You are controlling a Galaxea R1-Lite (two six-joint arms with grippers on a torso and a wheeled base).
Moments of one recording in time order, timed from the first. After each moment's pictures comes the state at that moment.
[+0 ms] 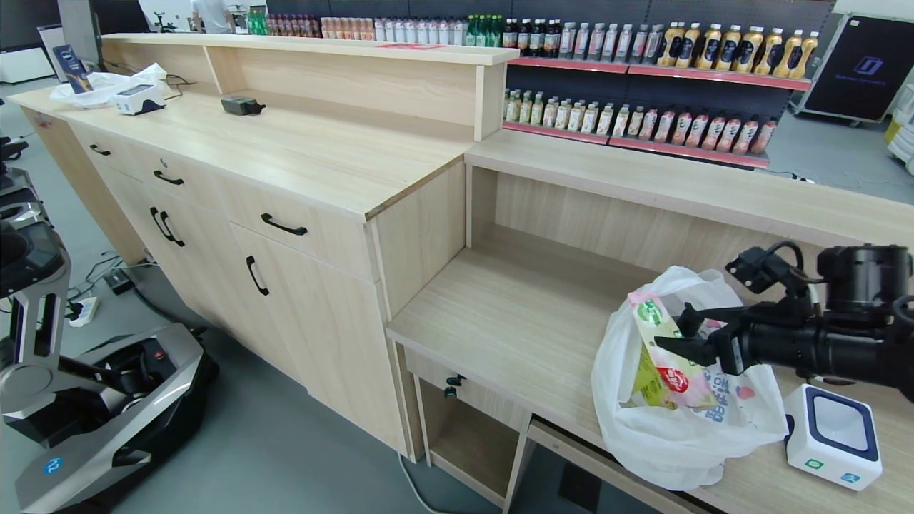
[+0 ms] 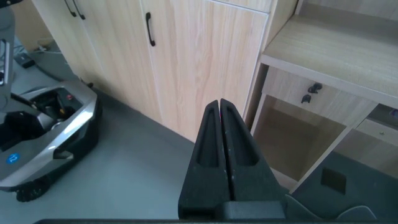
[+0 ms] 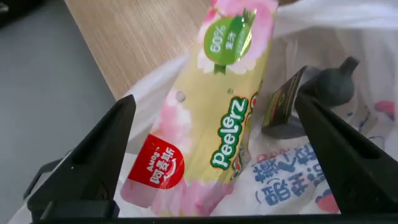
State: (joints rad) left arm 0.00 0.00 0.00 0.00 0.01 0.00; right arm -0.03 1.70 -0.68 -0.52 0.45 -0.36
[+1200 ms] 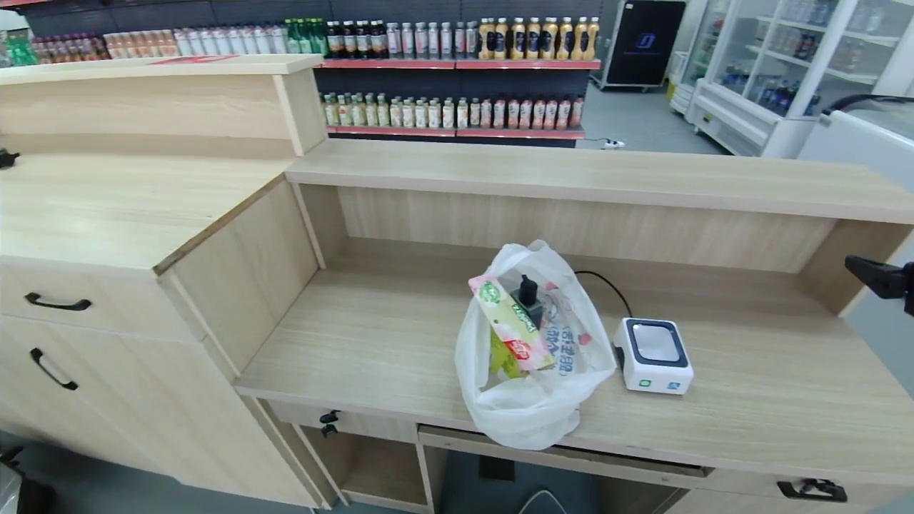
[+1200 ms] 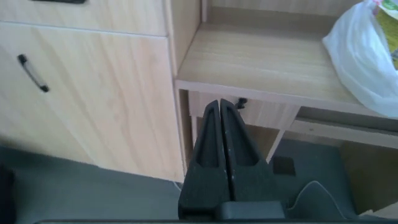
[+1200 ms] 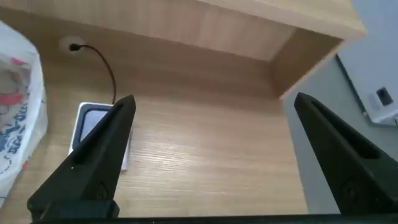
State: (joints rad) left arm 0.00 0.00 0.00 0.00 0.01 0.00; right arm -0.25 1.25 -0.67 -0.45 0.00 -0.26
